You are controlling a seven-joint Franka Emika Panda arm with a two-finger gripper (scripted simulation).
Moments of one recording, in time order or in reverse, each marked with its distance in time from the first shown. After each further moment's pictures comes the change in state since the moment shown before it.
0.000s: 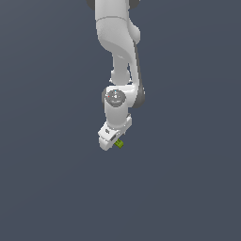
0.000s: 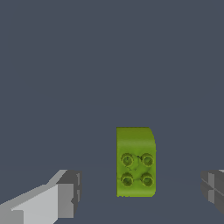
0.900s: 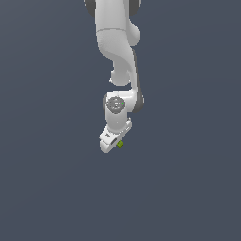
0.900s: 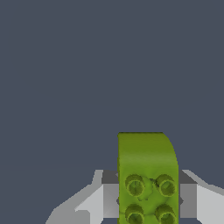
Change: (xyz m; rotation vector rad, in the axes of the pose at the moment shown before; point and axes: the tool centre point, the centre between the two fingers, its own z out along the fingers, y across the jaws) arm 0.000 0.000 0.031 0.000 -0.001 -0.003
